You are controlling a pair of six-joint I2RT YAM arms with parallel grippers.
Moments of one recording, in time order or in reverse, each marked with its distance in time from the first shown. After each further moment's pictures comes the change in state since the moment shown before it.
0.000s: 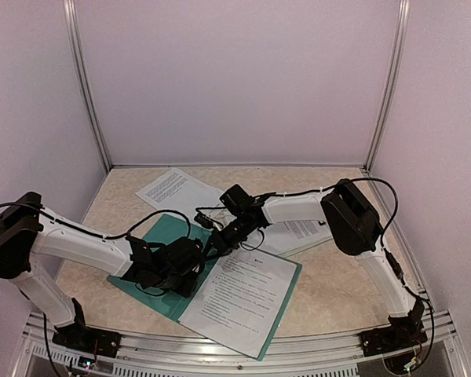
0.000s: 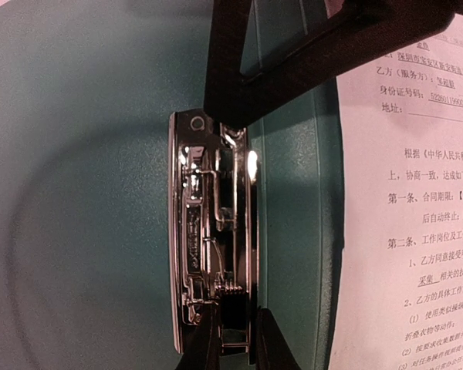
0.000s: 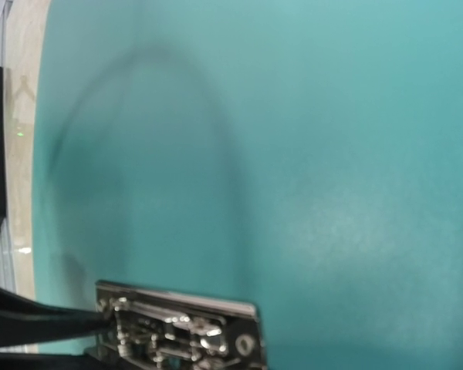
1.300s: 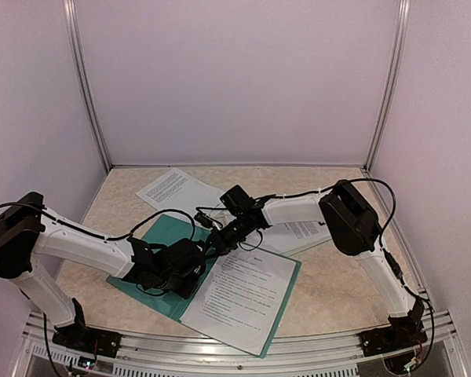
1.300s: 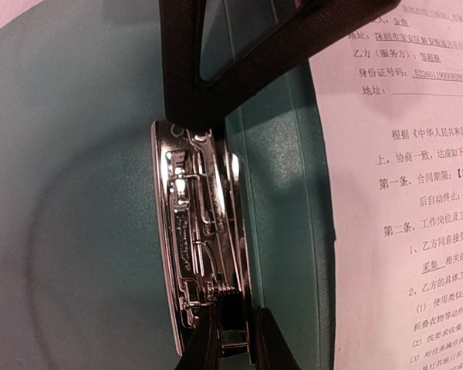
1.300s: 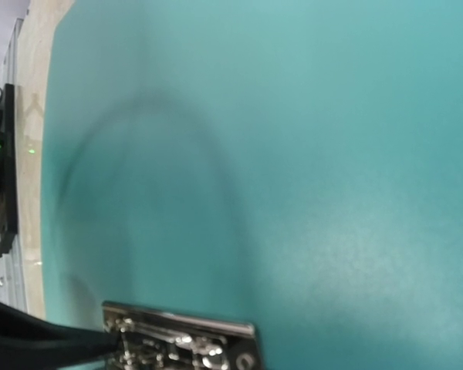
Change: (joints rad) left arm -0.012 0.013 0.000 0.014 -0.016 0.093; right arm 0.001 0.015 -0.004 0.071 -0.023 0.057
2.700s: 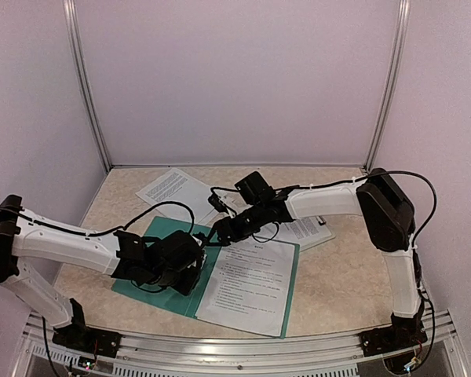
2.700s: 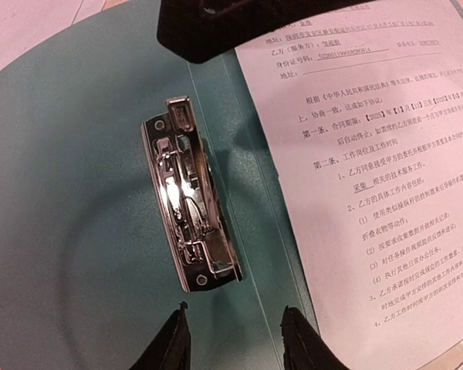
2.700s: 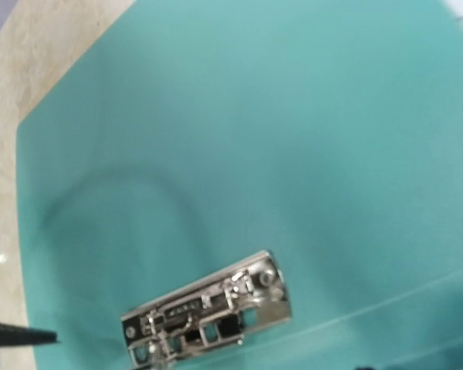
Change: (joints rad) left arm -0.032 -0.113 0.044 -0.091 0.012 -0.035; right arm 0.008 -0.309 -0.291 0.125 0.270 0.011
